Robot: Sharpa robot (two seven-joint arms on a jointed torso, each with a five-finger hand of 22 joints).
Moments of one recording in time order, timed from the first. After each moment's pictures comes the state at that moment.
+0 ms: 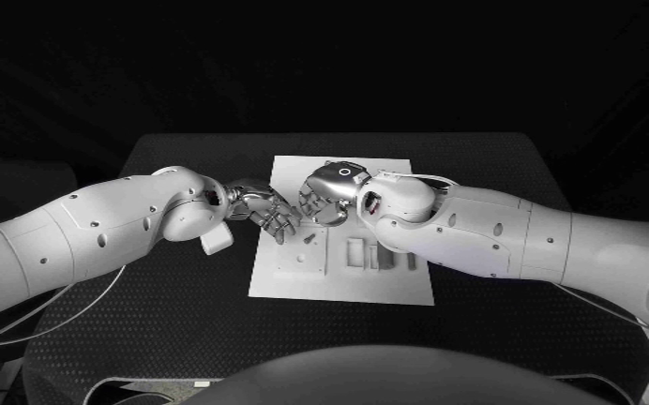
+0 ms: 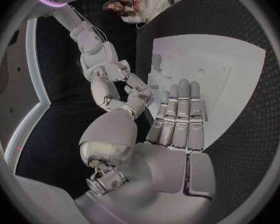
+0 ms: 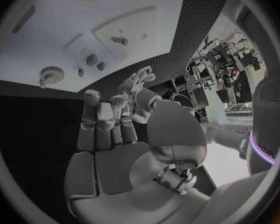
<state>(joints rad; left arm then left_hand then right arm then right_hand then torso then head) 1.17 -0.69 -0.16 1.24 -0.52 0.26 -0.12 0.91 0.15 0.44 -0.29 0.05 0.81 0.15 0.31 0.46 1.10 0.12 0.08 0.29 1.00 0.07 0.46 0.75 0.01 0.96 -0.02 0.07 0.87 1.05 -0.52 -0.06 1.37 -1.78 -0.26 -0.10 1.05 -0.03 0.69 -0.29 0.09 1.05 0.08 0.35 0.60 1.03 -0.03 1.11 0.96 1.13 -0.12 1.50 0.92 0.27 1.04 0.01 0.94 1.31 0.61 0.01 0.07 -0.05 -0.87</state>
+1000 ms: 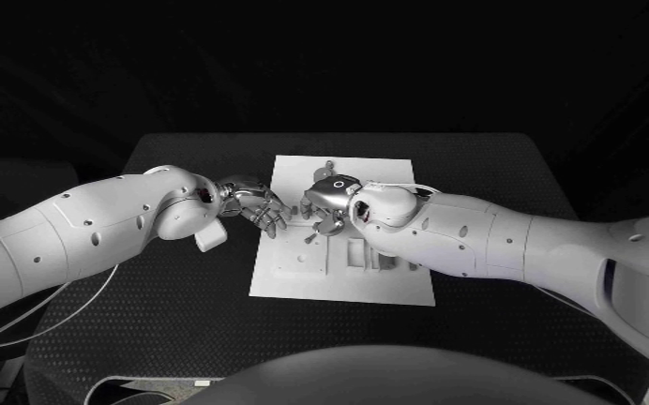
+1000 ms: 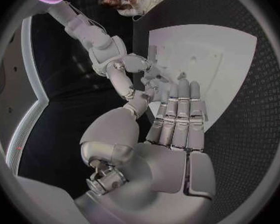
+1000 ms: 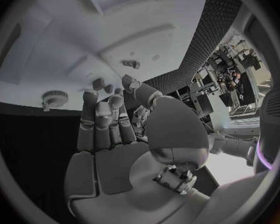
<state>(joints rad) 1.17 -0.71 -0.16 1.23 -0.52 0.22 -0.12 0.95 0.12 0.45 -0.29 0.05 0.82 0.16 0.31 0.46 1.12 0.11 0.08 0.29 1.00 0.07 0.45 0.76 0.01 0.96 -0.02 0.07 0.87 1.04 -0.39 -0.14 1.16 -1.74 -0.25 -0.06 1.11 -0.13 0.69 -0.29 0.09 0.92 0.13 0.25 0.55 0.97 0.03 1.11 0.96 1.09 -0.07 1.48 0.90 0.25 1.01 0.04 0.92 1.31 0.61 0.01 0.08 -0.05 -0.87</state>
